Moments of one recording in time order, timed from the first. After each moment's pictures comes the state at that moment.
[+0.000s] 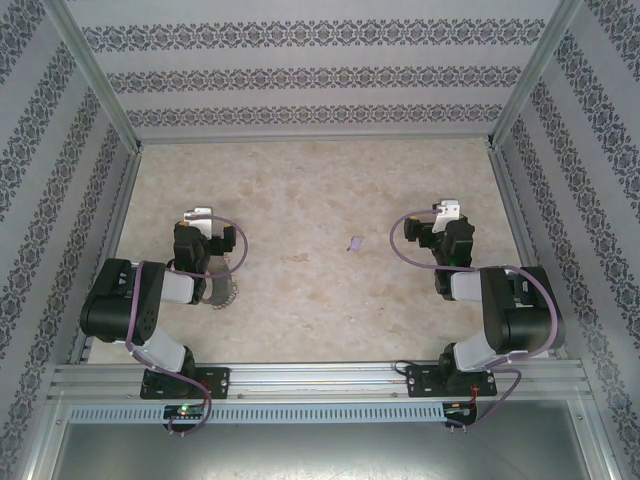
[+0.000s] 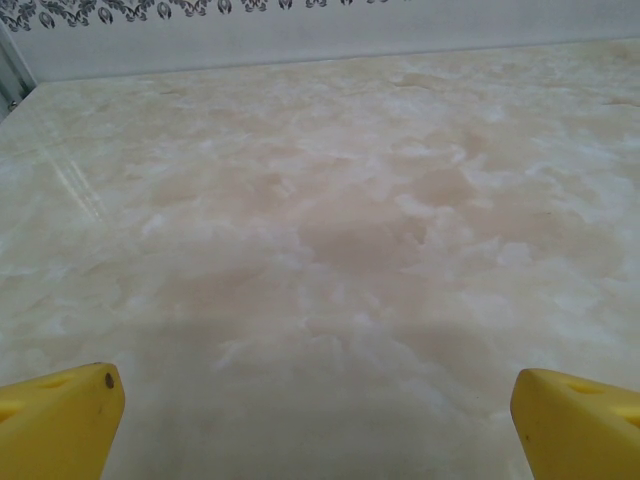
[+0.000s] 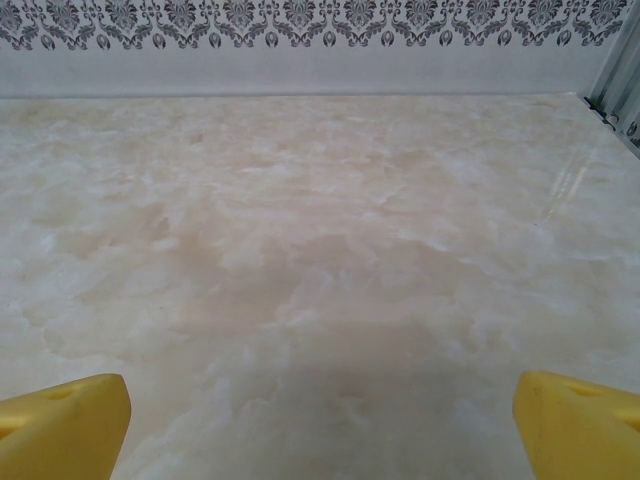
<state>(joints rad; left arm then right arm) -0.03 1.59 0.37 0.88 -0.09 0.02 -0.01 1.52 0.37 0.82 -0.04 0.03</state>
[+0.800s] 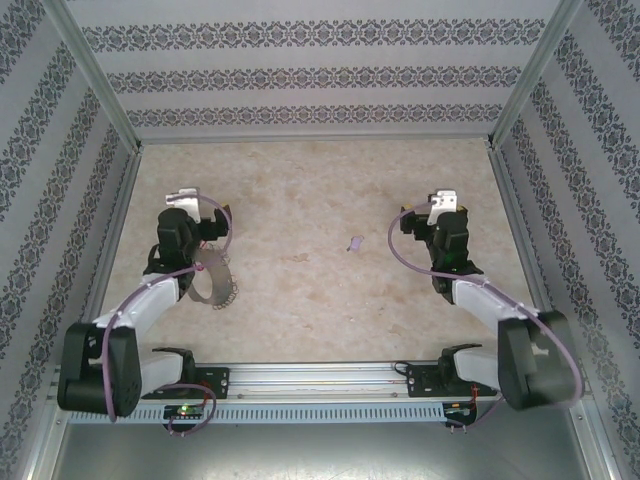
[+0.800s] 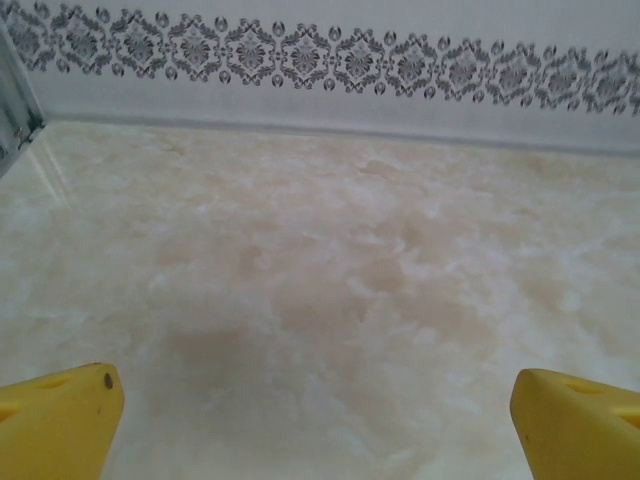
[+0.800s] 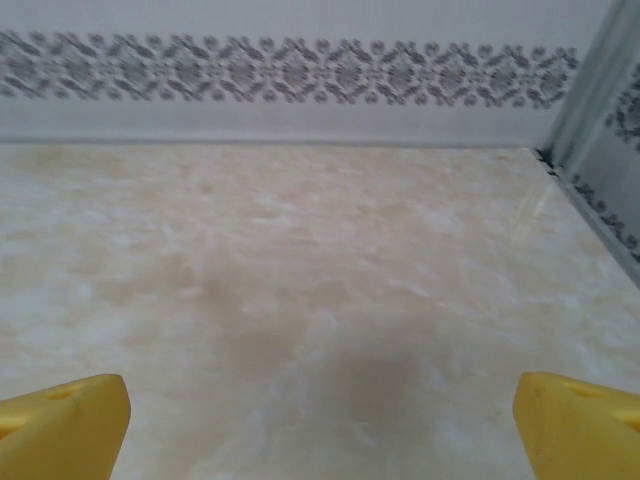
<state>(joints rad) -0.03 1.17 0.55 0.27 -0.05 -0.15 0.16 1.20 0.48 0.42 0.17 0.05</state>
